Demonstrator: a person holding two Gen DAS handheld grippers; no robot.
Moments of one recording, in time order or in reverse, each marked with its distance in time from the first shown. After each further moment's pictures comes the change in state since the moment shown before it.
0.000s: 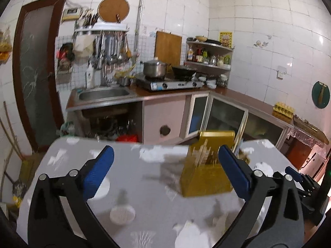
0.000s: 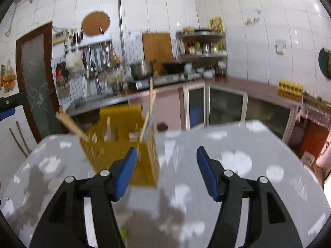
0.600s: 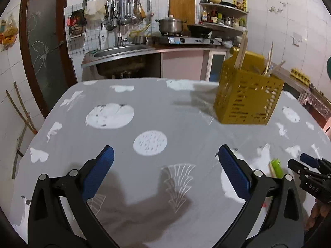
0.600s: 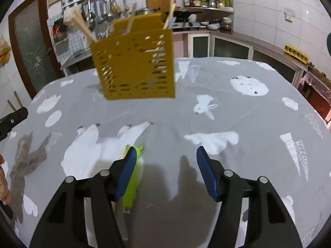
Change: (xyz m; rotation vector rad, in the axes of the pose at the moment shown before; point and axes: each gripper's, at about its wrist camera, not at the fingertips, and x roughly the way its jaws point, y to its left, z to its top) left arm 0.021 0.049 -0.127 0.031 0.237 0.113; right arm 0.021 0.046 -0.100 -0.043 0.312 -0.010
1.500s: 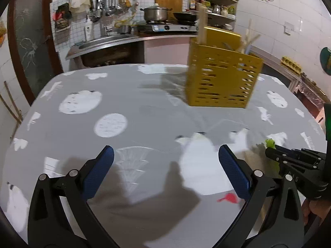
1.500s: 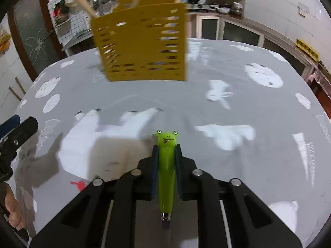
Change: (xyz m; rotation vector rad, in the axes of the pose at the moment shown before) left arm 0.004 -0.071 -0.014 0.023 0.084 -0.075; right arm 0.017 -0.015 0.009 -0.014 0.130 -0.002
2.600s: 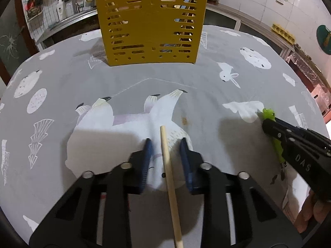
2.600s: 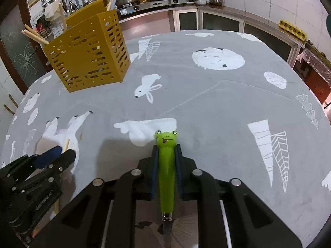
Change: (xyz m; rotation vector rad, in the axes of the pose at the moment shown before) left arm 0.057 -0.125 -0.021 0.057 0.244 -0.052; right arm 0.003 -0.084 -0.001 0.087 0.023 -0.004
